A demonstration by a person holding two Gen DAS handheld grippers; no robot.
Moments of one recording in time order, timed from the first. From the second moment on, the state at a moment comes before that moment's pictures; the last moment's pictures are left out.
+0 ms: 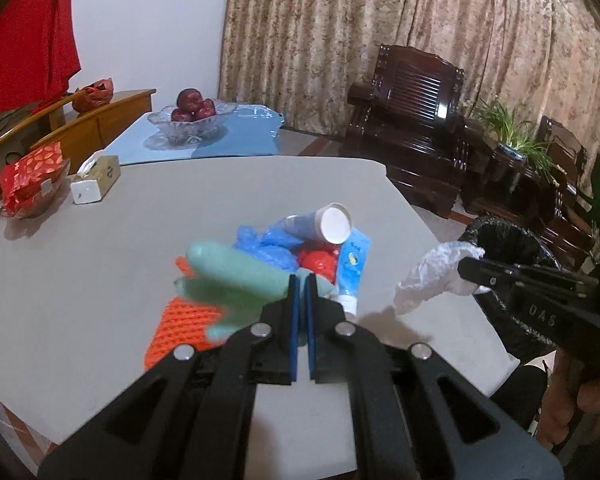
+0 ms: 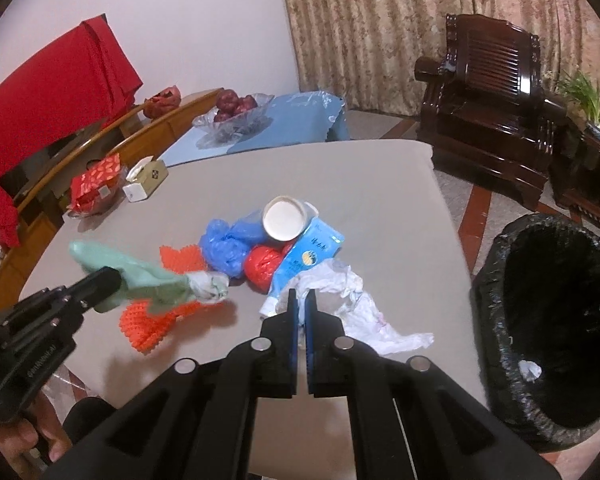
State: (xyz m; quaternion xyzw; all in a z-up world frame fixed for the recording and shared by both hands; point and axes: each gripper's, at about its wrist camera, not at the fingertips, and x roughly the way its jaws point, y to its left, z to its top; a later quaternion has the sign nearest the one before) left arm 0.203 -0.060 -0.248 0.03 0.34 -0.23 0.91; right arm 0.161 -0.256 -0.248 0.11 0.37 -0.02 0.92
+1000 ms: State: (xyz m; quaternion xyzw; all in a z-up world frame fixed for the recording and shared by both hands) left arm 0.162 -0.233 -0.230 0.09 0.33 -0.33 0.88; right arm 0.084 -0.399 -0.216 0.13 0.34 -0.14 0.92
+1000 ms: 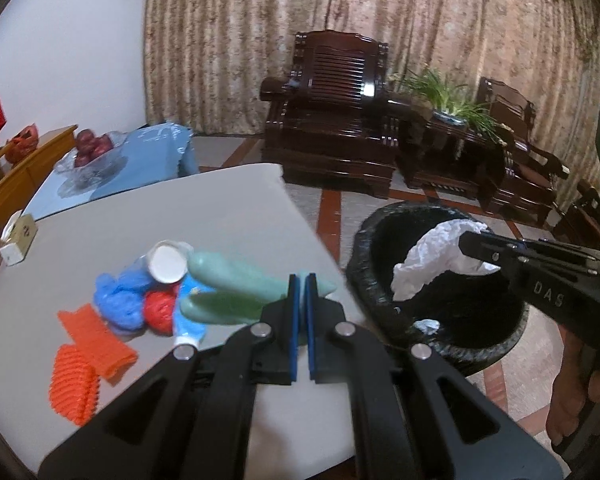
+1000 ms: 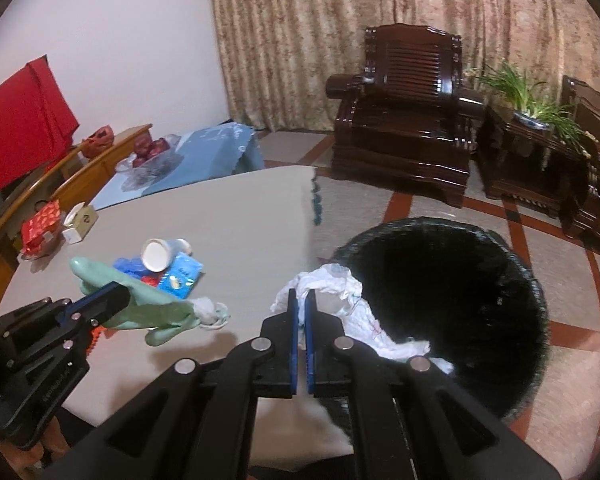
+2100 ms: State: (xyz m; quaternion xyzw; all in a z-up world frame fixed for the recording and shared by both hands) left arm 0.139 -0.433 -0.294 0.16 0.34 -0.40 0.84; right arm 0.055 -0.570 -0.301 0.18 0.41 -0.26 0.86
